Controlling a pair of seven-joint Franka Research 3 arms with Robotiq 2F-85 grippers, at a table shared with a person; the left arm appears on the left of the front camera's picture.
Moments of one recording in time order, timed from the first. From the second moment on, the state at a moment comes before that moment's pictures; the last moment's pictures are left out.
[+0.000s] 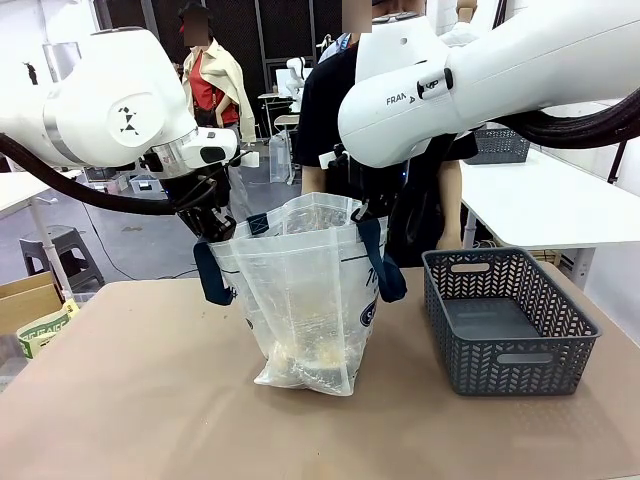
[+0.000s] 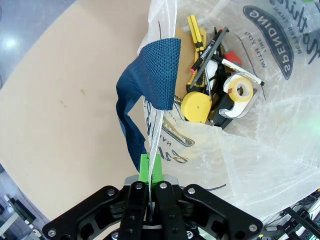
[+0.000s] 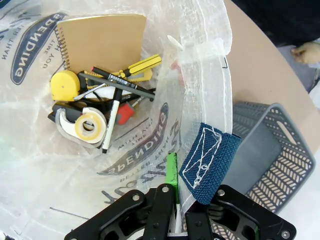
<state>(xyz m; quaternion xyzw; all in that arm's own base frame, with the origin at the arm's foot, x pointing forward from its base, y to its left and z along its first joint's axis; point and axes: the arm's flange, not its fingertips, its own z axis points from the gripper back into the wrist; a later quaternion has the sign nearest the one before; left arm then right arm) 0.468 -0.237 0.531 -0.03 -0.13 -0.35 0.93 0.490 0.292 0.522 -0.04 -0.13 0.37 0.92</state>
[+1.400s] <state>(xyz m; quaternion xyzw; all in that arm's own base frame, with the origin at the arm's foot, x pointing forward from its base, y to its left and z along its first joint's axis) 0.468 -0.240 0.534 -0.03 -0.13 -0.35 0.93 0.490 0.295 0.526 -0.03 -0.13 0.37 0.92</state>
